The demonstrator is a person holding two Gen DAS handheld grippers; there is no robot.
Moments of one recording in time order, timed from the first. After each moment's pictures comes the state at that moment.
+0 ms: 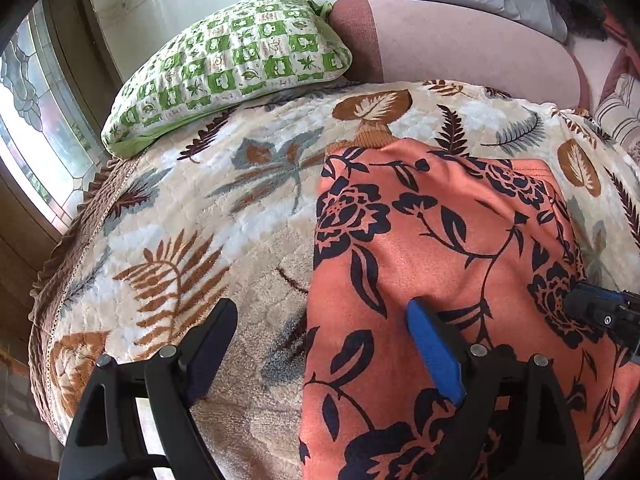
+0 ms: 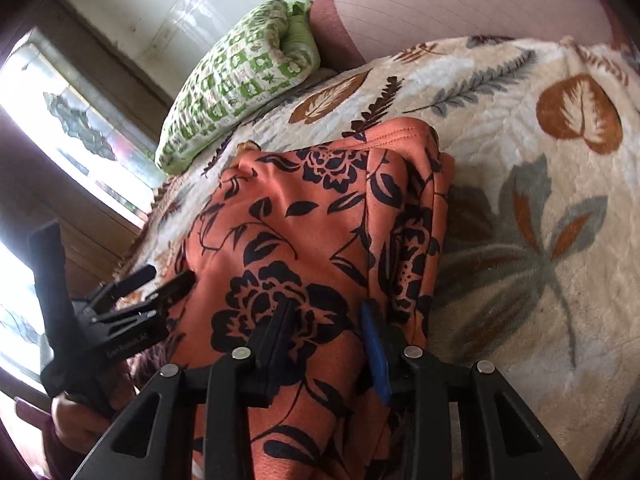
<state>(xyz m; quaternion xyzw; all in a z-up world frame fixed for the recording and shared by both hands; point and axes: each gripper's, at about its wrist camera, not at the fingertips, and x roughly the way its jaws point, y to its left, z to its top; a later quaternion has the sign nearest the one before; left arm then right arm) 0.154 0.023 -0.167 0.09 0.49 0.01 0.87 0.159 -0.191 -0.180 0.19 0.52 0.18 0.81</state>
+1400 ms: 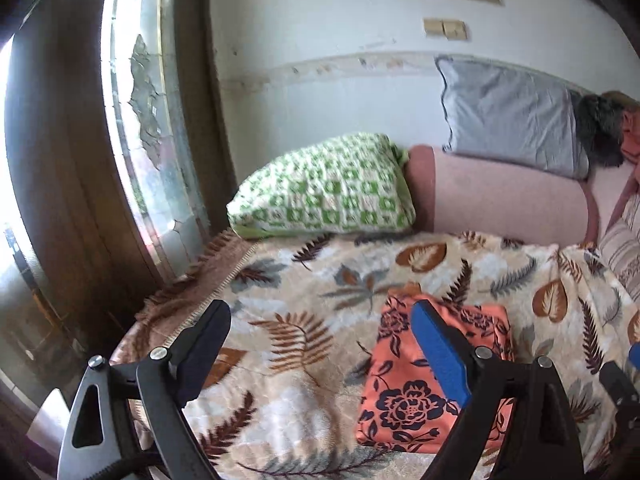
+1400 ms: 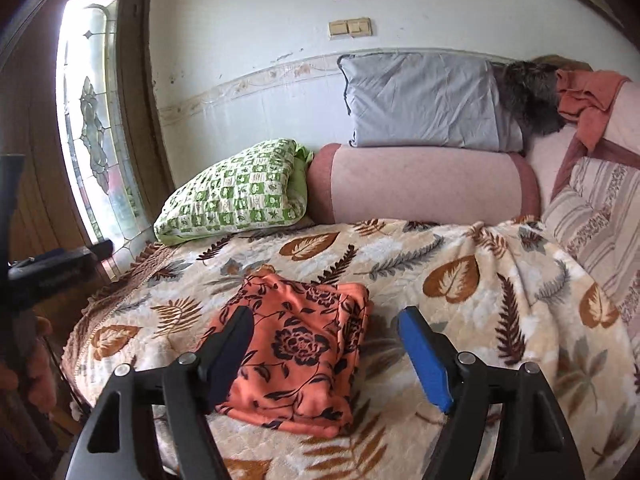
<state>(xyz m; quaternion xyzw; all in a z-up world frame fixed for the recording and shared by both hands) 0.022 0.057 0.051 0.03 0.31 0.12 0.94 0.004 -0.181 0.027 0.06 0.32 0.05 0.95</state>
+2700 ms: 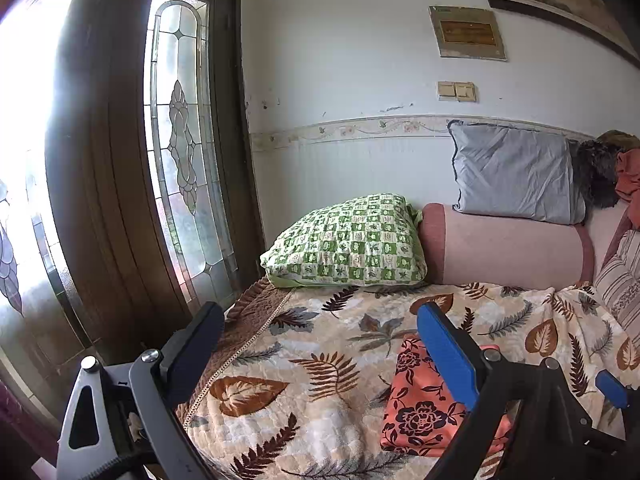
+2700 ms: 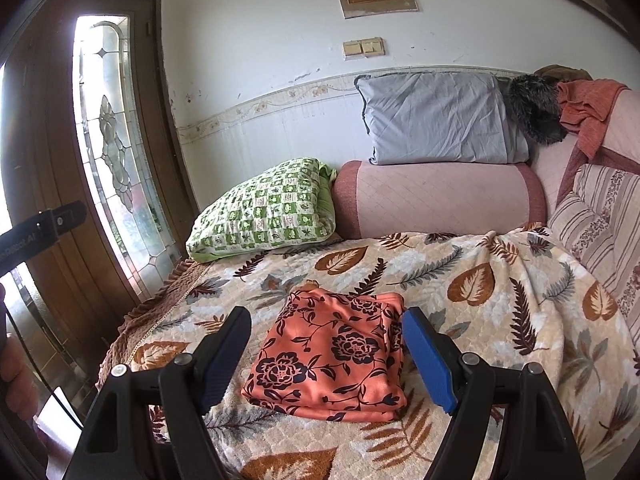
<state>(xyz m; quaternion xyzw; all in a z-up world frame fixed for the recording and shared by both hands) -0.052 0.074 0.140 0.03 0.23 0.14 0.96 -0.036 -0.133 0.079 0.07 0.29 0.07 0.95</state>
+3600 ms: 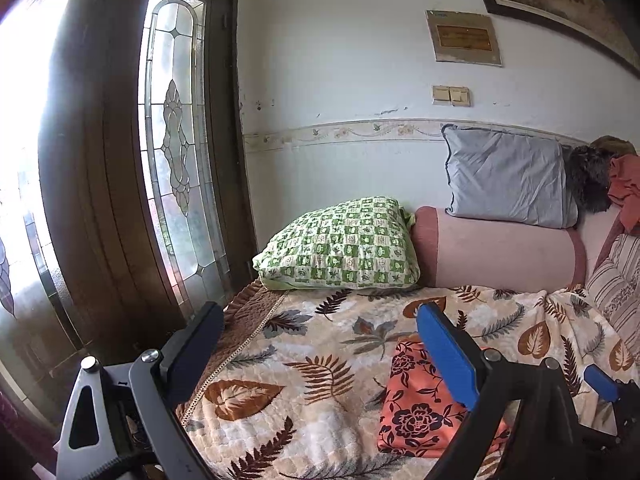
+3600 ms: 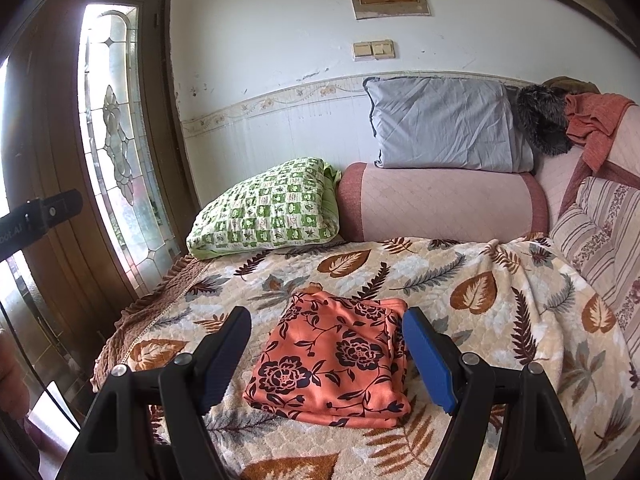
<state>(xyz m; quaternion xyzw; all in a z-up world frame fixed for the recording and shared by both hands) -0.051 0.079 0.146 0.02 0.23 0.13 0.96 -0.027 -0.126 0.081 0.05 0.29 0.07 0.95</state>
